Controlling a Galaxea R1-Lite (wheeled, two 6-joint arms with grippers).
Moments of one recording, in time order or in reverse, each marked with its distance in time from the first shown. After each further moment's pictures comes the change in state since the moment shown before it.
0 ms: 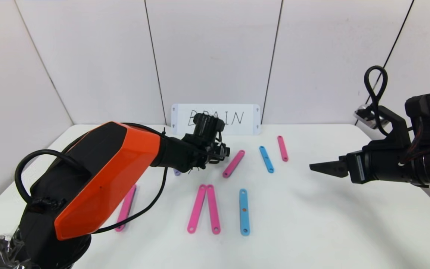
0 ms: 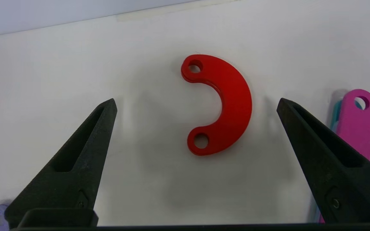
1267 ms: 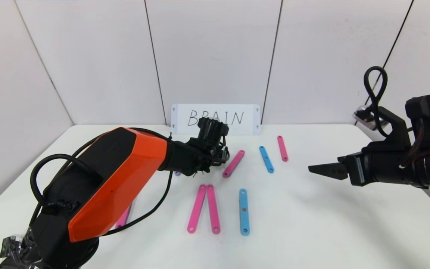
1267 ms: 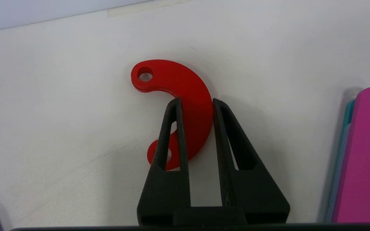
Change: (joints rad) left arm -0.014 0.049 -0.037 0.005 0.048 0.010; right arm 0.018 -0.012 0.010 0.000 -0.003 0.000
